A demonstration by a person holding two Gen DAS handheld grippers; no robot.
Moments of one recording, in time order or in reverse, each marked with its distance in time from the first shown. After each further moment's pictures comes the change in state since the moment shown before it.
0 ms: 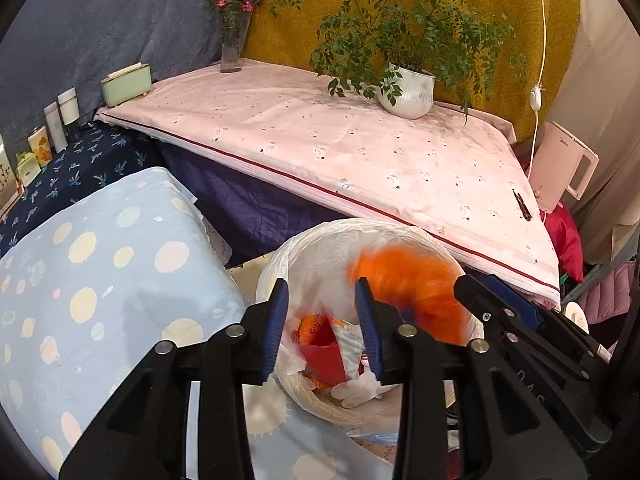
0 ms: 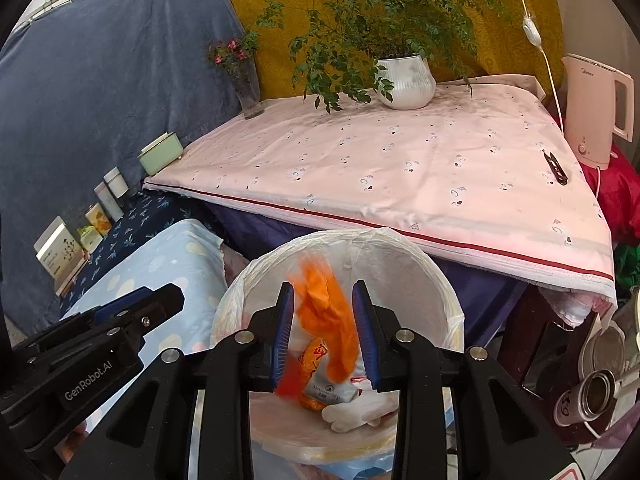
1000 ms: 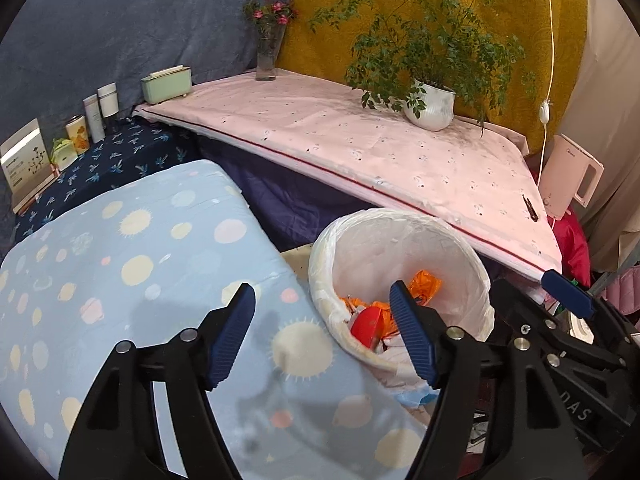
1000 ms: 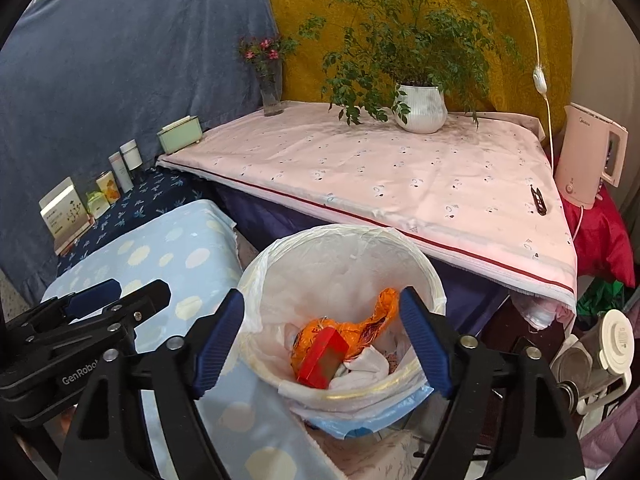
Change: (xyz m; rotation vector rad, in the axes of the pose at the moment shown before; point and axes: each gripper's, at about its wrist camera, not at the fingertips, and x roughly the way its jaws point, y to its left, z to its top) left arm -0.065 0.034 -0.039 -0.049 -0.041 0.081; right arm -0.066 0.032 -0.026 -0.146 -0.024 -0.029
